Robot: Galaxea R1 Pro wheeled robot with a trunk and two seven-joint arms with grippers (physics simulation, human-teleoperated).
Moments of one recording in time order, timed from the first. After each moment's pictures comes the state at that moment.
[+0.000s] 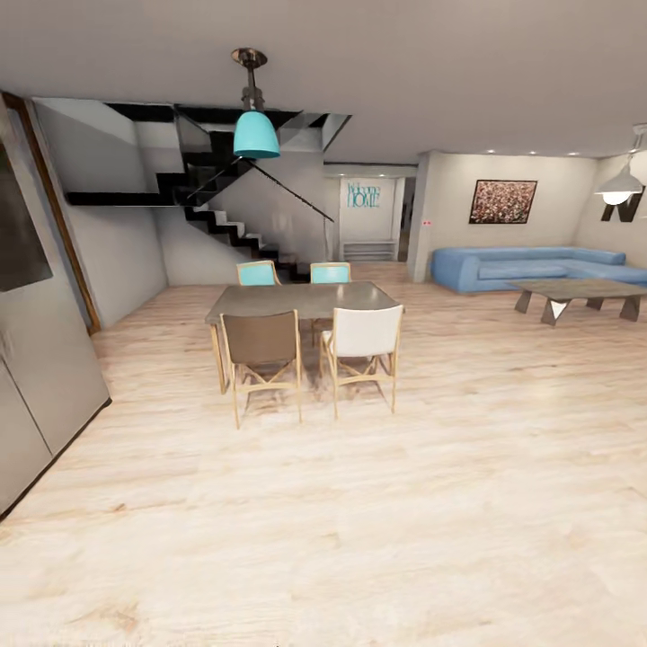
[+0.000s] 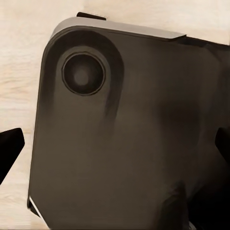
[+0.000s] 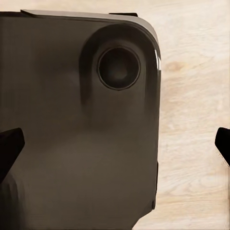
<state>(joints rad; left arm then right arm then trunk) 0.00 -0.03 0.02 -0.05 0.18 -0.05 0.00 0.00 0.00 0.00 0.00 -0.01 -0.10 -0.03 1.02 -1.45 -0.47</state>
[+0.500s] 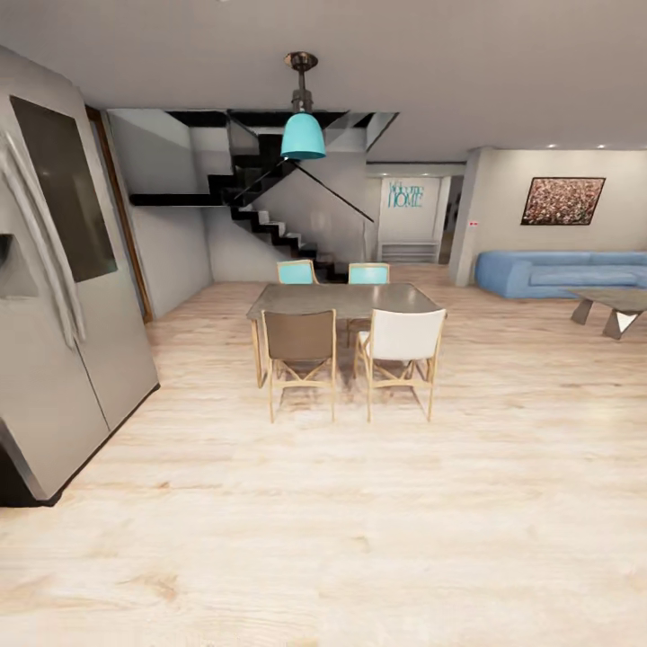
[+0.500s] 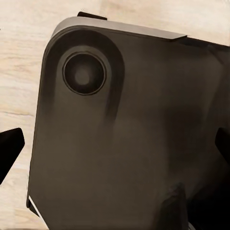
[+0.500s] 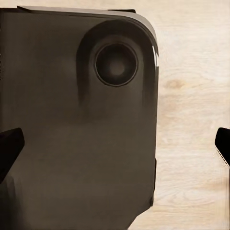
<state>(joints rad) 0.00 -0.03 0.02 -0.05 0.19 -0.05 0.00 0.00 0.00 0.00 0.01 -0.01 -0.10 -0.03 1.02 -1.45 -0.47</state>
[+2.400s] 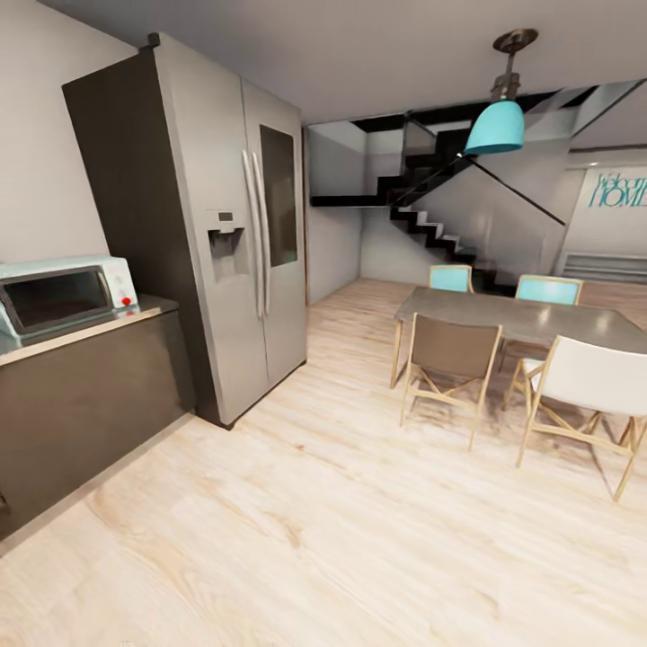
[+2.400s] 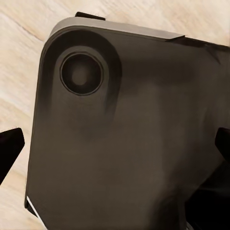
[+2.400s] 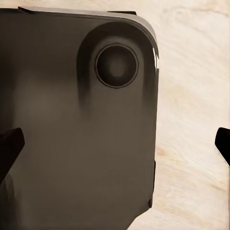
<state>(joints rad) 0.00 -0.04 0.02 -0.05 0.19 -0.05 0.00 0.00 0.00 0.00 0.01 -0.01 -0.10 -0.03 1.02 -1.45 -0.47</state>
